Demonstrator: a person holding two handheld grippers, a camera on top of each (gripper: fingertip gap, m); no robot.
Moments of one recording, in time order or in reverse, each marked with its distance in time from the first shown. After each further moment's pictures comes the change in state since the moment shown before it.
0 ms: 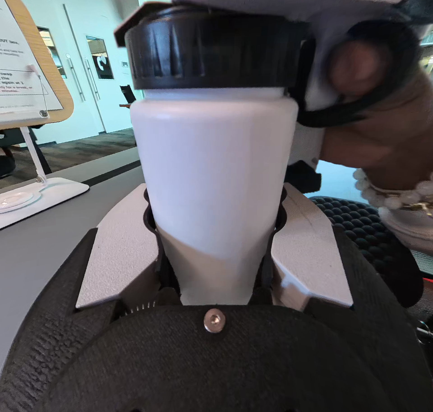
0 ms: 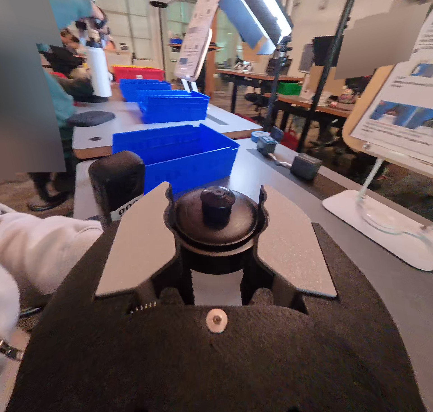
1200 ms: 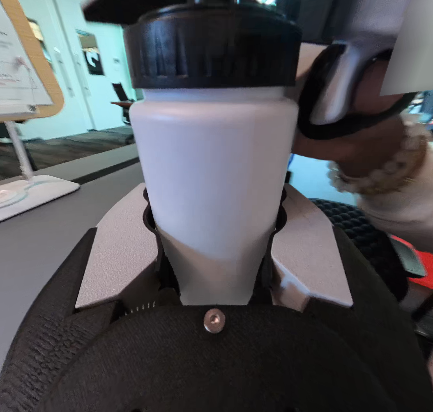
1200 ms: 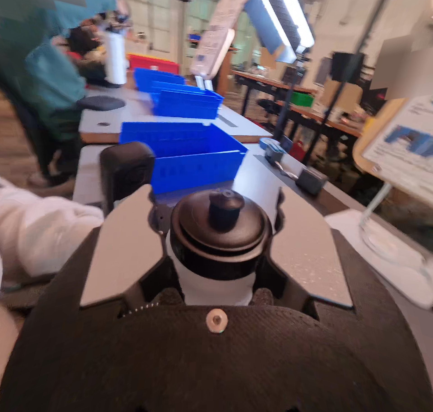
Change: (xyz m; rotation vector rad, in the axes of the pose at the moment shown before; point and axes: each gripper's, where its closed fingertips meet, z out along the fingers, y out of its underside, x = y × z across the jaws) left arm -0.001 -0.001 0.000 0.007 0.023 -0.027; right arm -0.007 0.000 0.008 0.002 -0.079 -0.114
